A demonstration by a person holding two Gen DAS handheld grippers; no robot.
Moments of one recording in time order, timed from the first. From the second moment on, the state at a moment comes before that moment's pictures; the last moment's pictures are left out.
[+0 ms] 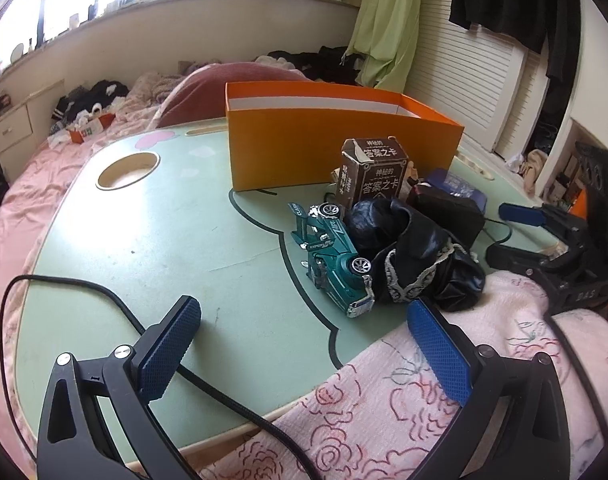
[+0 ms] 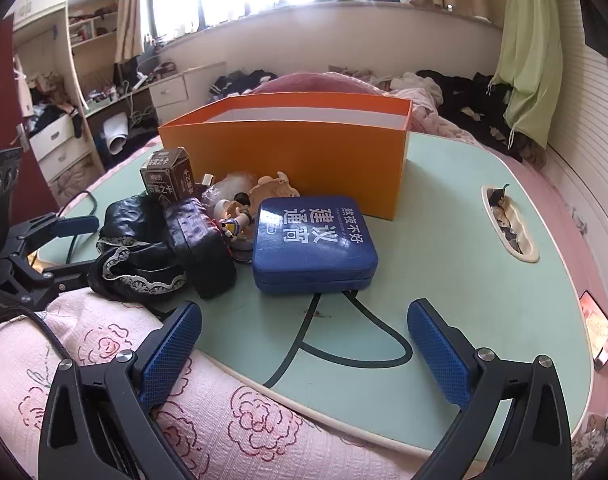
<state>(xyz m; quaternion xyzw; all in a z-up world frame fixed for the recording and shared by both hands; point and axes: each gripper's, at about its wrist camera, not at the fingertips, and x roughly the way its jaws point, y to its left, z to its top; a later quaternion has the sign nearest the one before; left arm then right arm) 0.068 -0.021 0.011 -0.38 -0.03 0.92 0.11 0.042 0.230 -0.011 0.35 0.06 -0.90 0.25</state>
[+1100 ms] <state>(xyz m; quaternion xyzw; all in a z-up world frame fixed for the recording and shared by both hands) -0.116 0.047 0.074 -0.46 -0.01 0.89 0.04 0.042 0.229 -0.010 0.35 0.06 -0.90 0.25</state>
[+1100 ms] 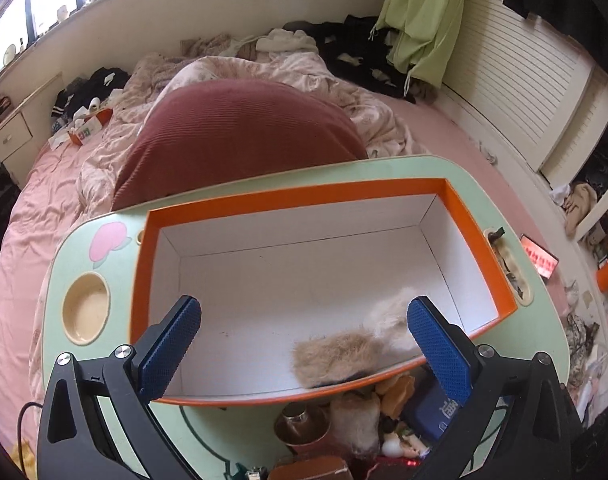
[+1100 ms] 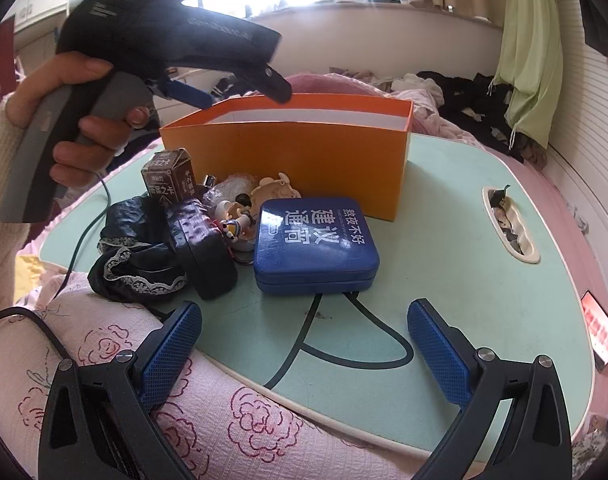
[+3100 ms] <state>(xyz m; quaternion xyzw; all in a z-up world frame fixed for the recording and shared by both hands) -0.131 0.047 0.126 -0.49 -0.08 0.82 0.28 0.039 0.225 -0.012 0.35 0.06 -0.90 0.25</state>
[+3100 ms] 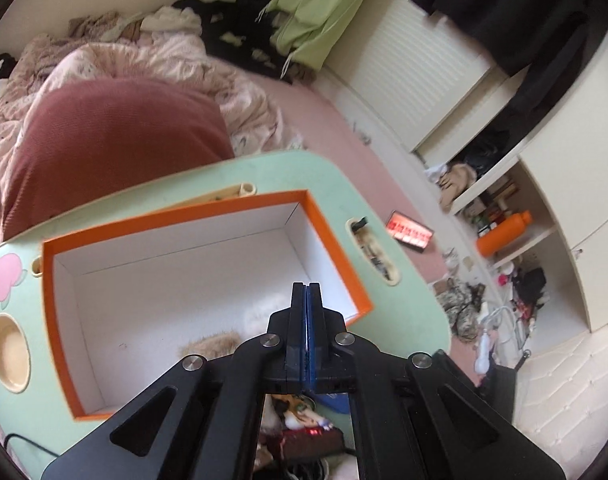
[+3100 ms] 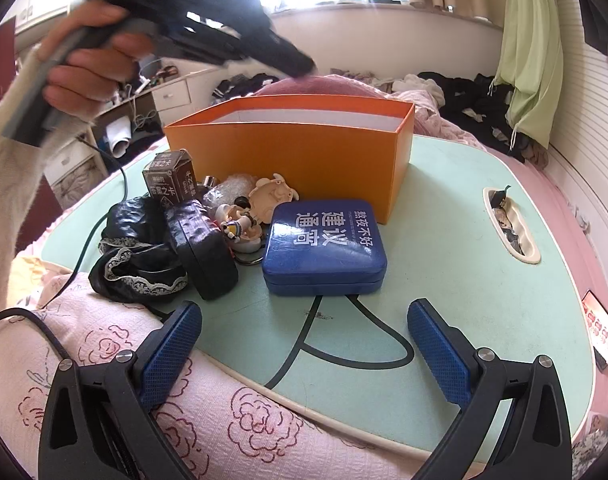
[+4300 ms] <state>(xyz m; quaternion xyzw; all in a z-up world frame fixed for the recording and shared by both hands) -0.084 0.047 0.122 -0.43 0.03 0.89 0.17 0.037 0.216 -0.009 0.35 0.05 -0.90 0.25</state>
